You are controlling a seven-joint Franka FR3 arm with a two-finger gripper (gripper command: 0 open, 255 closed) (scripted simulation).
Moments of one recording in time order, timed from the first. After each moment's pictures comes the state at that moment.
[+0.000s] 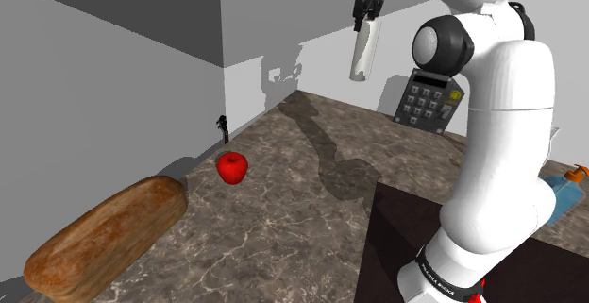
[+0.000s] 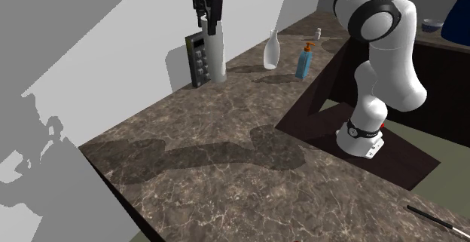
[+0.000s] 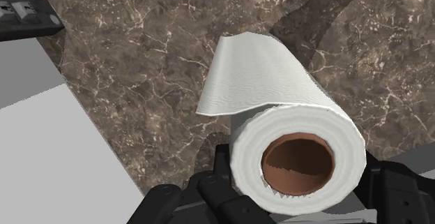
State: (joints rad) arm -0.25 0.44 -0.32 -0.77 0.12 1.27 -0.54
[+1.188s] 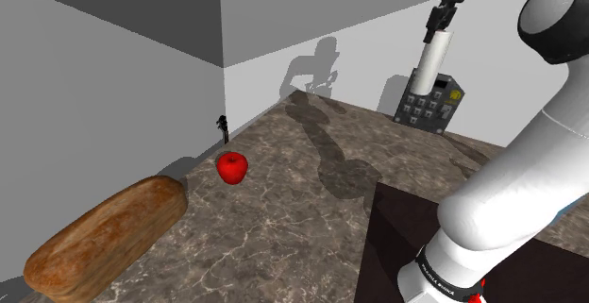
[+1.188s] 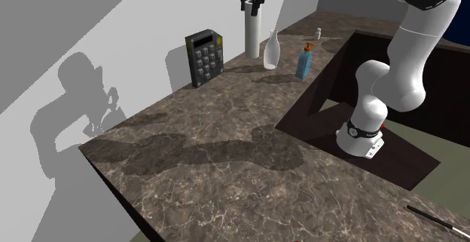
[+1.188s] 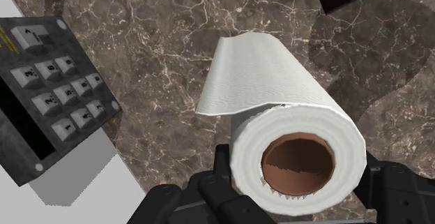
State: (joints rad) arm -0.33 -0.07 -0.44 -1.45 -0.03 1.47 -0.81
